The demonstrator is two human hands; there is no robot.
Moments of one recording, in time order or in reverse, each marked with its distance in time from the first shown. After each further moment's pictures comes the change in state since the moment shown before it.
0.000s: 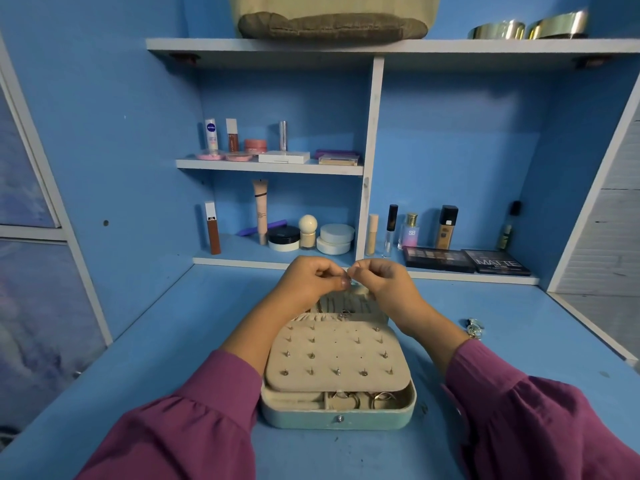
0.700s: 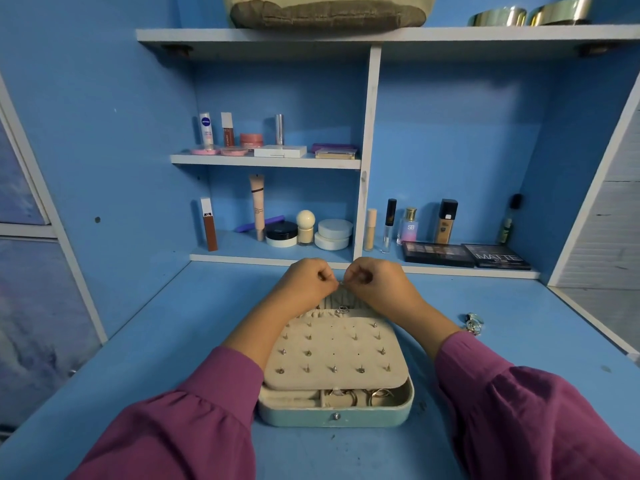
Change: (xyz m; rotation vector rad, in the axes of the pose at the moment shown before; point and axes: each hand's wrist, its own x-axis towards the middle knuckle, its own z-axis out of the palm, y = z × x) left_hand 0.012 -0.016 0.007 0.329 0.027 -0.080; right_hand 0.017 0.020 -0.006 -0.640 -0.021 -0.156
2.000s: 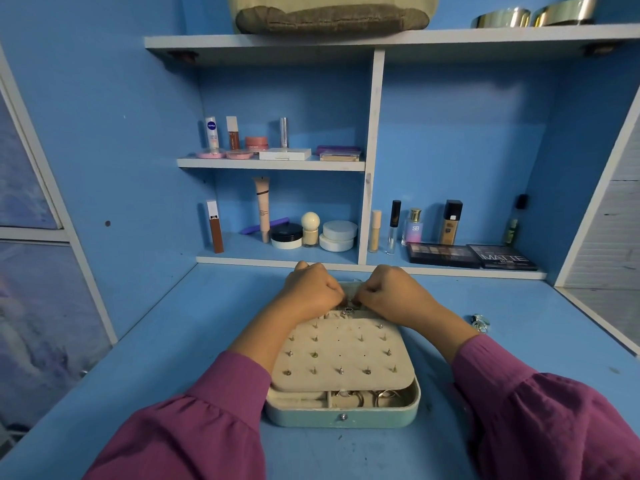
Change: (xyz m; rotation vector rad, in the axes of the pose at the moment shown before) left_hand -0.003 0.002 0.000 0.282 -0.085 -0.031; right_hand -0.006 -0.005 -0.011 -0.236 -0.145 0.083
